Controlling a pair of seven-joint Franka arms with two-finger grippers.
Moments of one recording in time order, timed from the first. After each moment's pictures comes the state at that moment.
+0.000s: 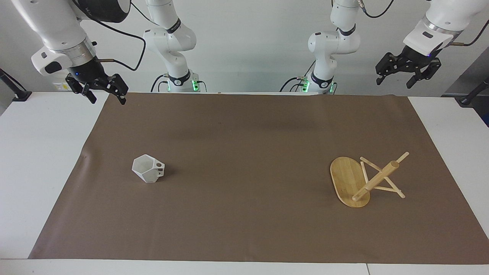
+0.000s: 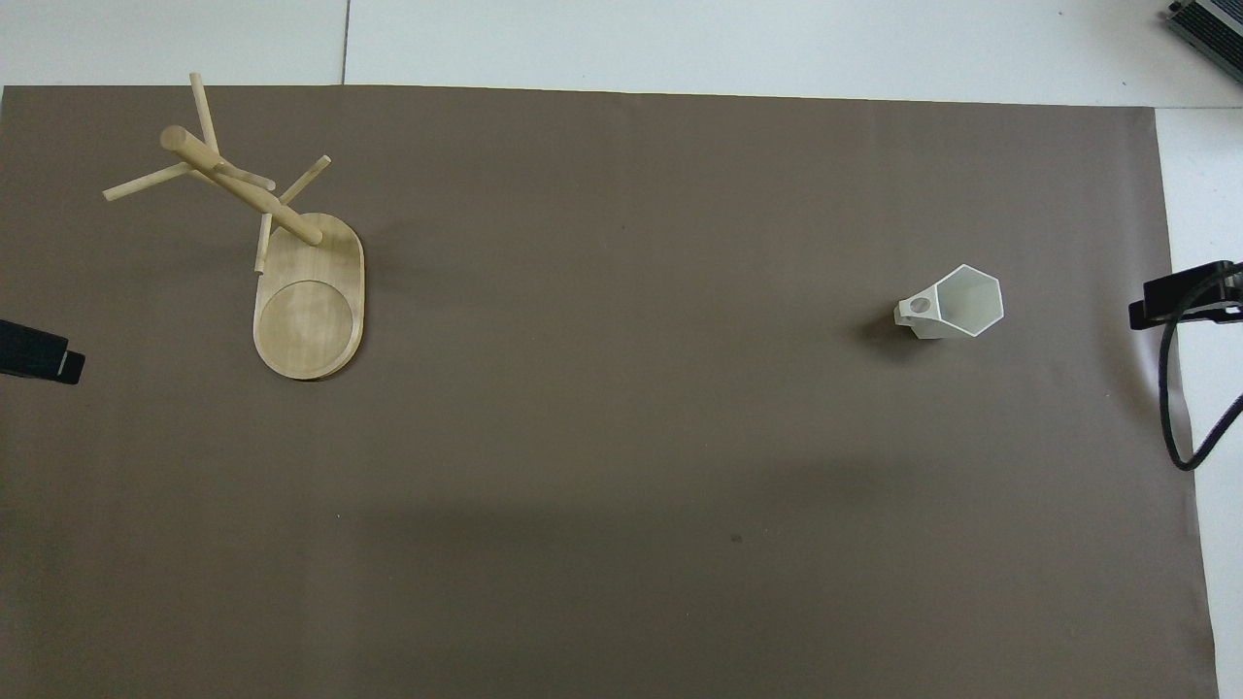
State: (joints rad) left arm -0.04 -0.04 -0.01 -1.45 -0.02 1.34 0.15; right arm 0.04 0.02 -0.16 -1.51 0.01 1.51 -0.05
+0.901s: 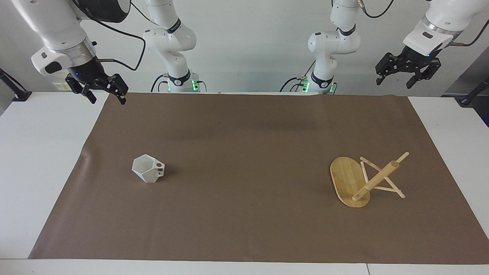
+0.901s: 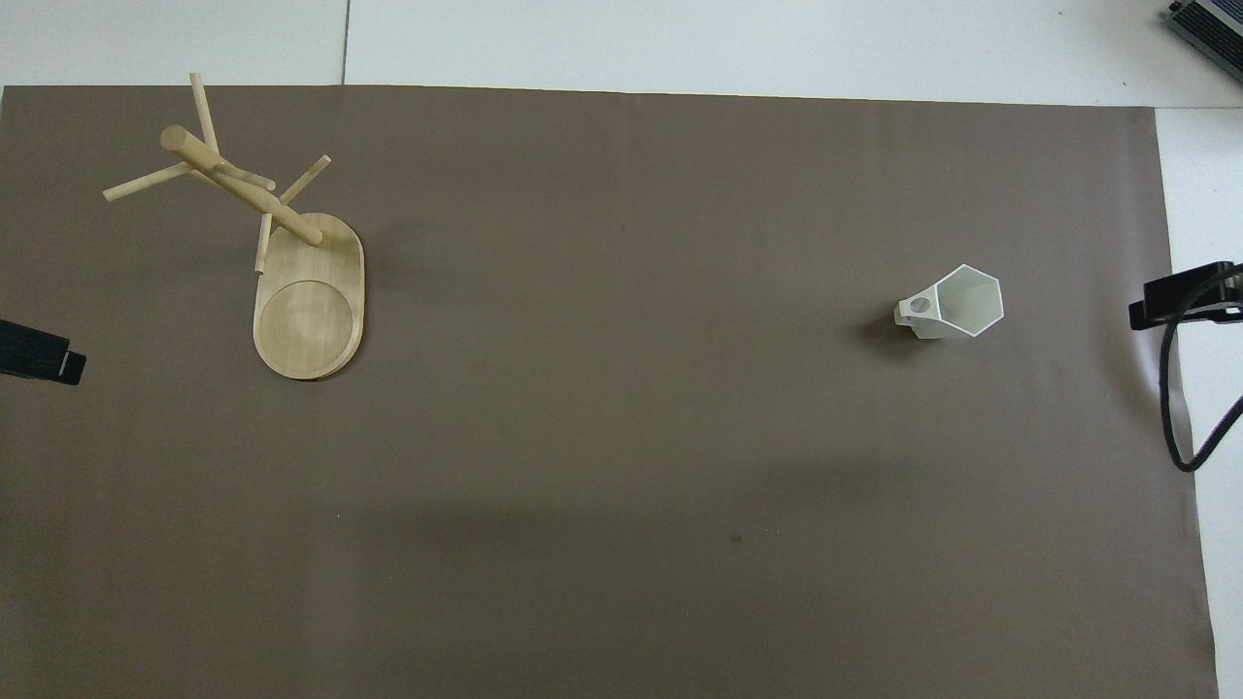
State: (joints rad) left arm -0.04 -0.04 -0.01 -1.45 -0.02 1.34 0.15; right arm 0.04 0.02 -0.16 -1.51 0.01 1.51 -0.06
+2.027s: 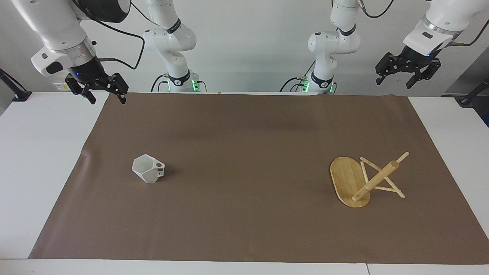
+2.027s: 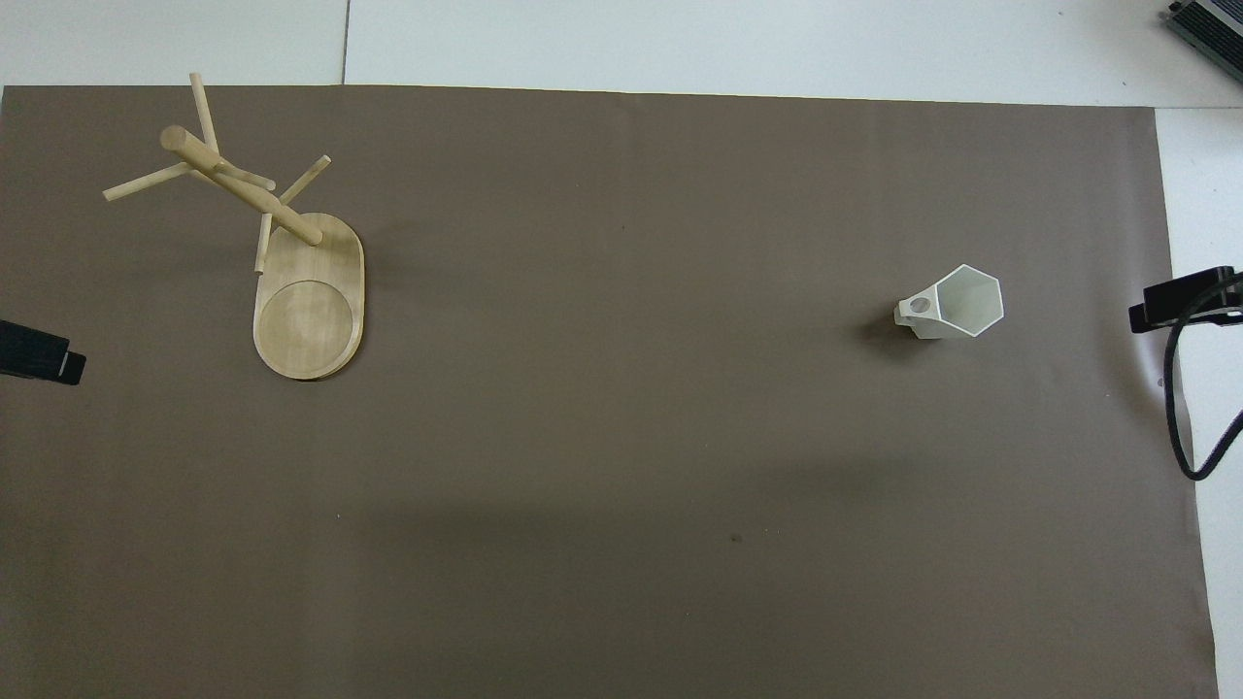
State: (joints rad) left arm -0.04 -0.04 -0.01 -1.45 -0.02 1.34 0.15; right arm 0.04 0.02 -0.16 -1.51 0.01 1.51 -0.11
